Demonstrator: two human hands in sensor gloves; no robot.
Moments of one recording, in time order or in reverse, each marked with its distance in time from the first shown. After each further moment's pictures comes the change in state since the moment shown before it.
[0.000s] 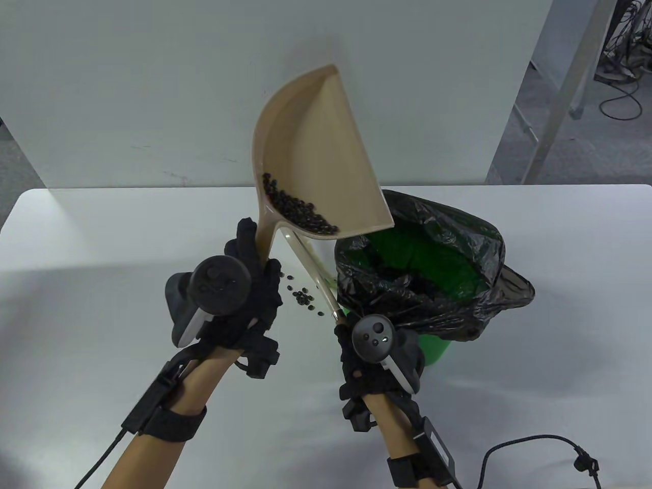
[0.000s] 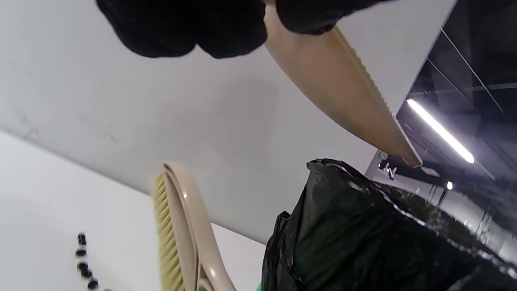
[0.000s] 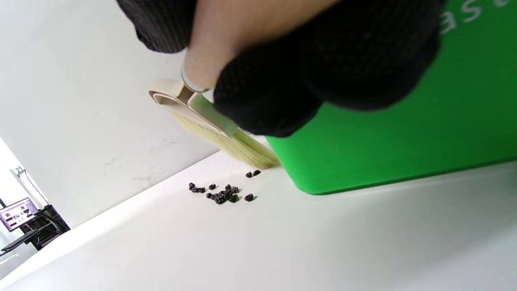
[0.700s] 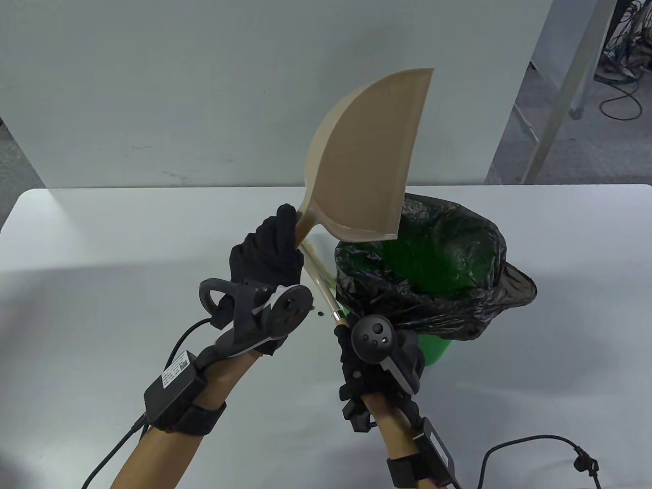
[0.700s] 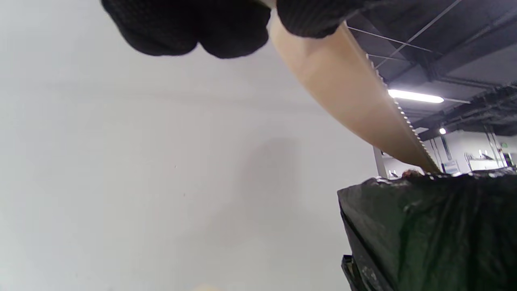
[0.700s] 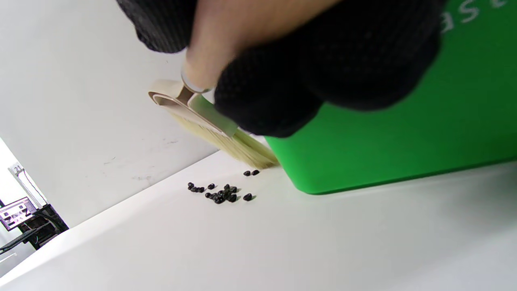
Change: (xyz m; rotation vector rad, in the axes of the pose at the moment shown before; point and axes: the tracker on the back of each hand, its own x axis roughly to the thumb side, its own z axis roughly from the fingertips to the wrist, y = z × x) left_hand 0.038 -0.006 0.005 0.215 -0.176 -0.467; right_hand 0.000 0.000 0.000 -0.002 0.003 0.002
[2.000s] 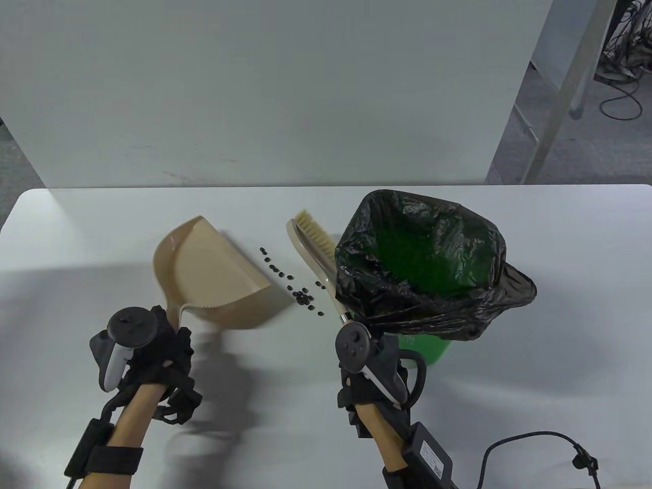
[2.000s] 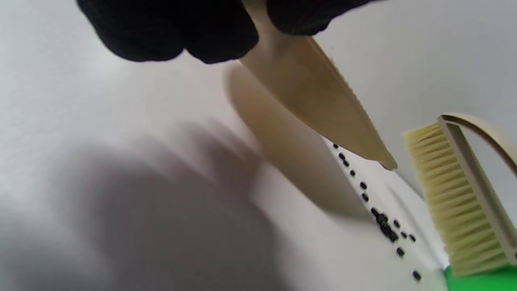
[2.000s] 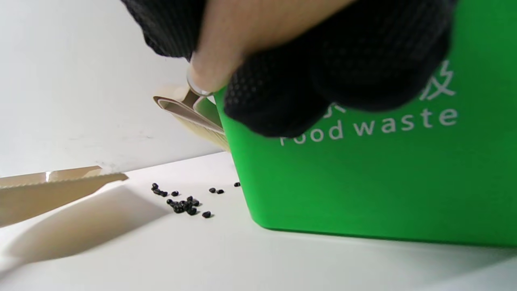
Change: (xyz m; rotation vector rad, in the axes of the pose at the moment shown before) left_hand -0.196 -0.147 0.138 -0.591 0.682 0.633; right_hand 0.024 -0.010 0.017 -0.063 0.051 0.285
